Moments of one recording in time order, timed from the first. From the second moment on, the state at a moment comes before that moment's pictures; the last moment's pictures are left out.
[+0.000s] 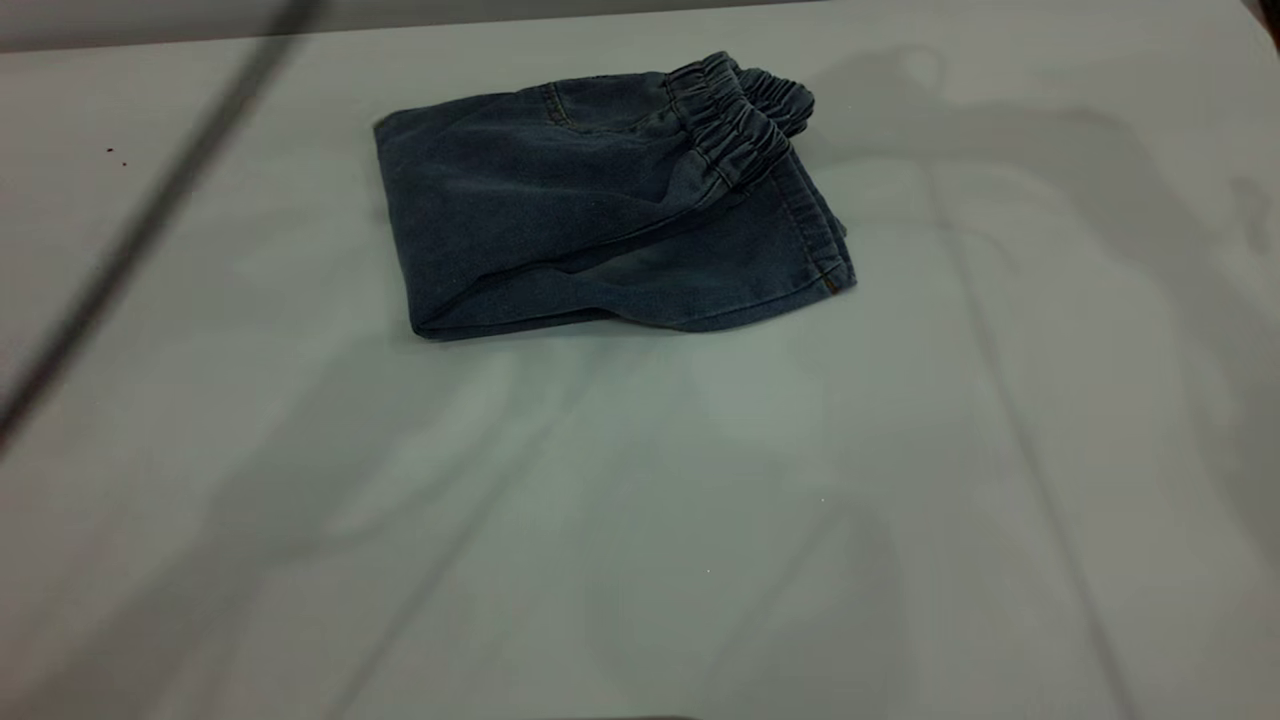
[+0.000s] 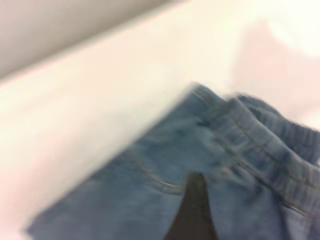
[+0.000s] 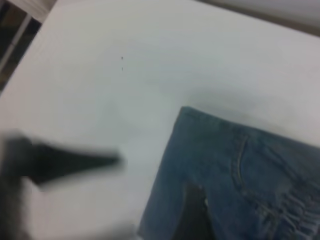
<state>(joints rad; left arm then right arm) -0.44 1.83 -1.27 -0.24 0.09 0.20 0.13 2.37 -2.39 0.84 1.20 -0.41</state>
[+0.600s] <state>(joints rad) -0.35 1.69 -1.27 -0.25 0.15 0.20 0.55 2.59 -2.39 -0.05 1.11 0.07</state>
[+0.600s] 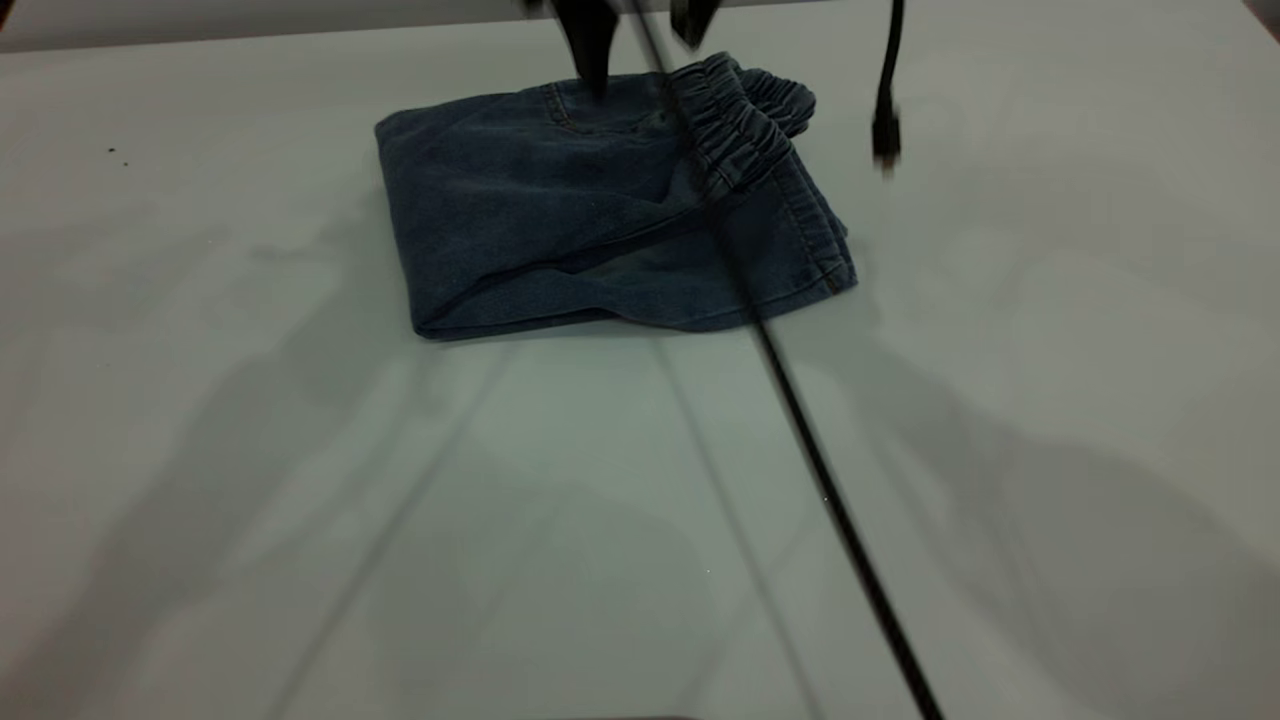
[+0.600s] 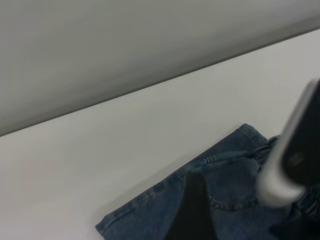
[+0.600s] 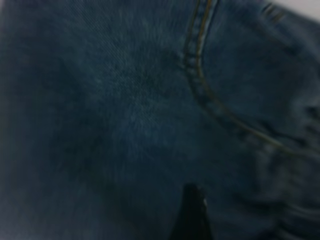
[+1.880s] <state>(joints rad) -0.35 1.69 -1.27 -0.25 0.19 0.20 0.49 2.72 -2.40 0.08 1.19 0.41</state>
